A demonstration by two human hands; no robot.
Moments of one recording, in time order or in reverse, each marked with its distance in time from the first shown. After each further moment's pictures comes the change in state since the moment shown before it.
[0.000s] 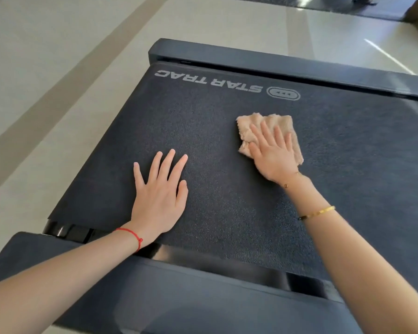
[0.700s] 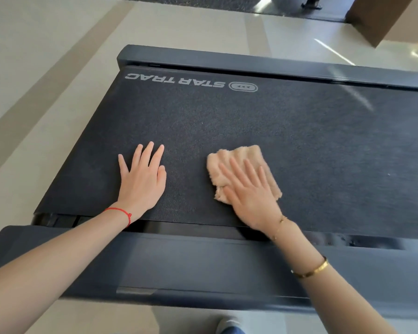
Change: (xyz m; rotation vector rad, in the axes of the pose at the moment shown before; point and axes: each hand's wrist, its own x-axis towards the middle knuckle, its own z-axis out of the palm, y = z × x) left_hand -0.002 0.005 -0.002 -0.040 0.024 0.023; right_hand -0.166 -0.007 0.018 0.002 -0.023 -0.123
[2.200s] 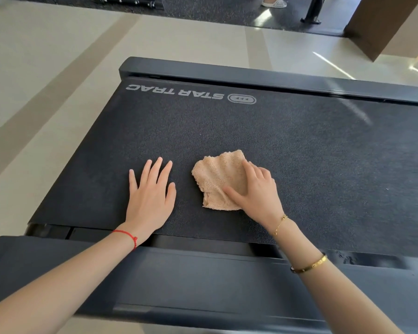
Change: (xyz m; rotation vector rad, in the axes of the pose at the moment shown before) left_hand -0.013 0.029 0.004 -0.061 0.028 0.021; right_hand 0.028 0.024 -0.016 0.184 0.245 0.167
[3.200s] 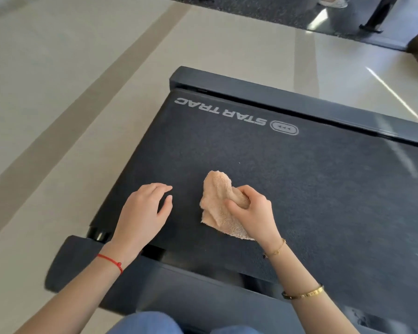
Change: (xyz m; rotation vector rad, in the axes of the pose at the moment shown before) left_hand -0.008 -0.059 -0.108 -0.212 0.046 -0.119; right_hand 0.040 -0.109 -0.026 0.522 -0.191 0.116
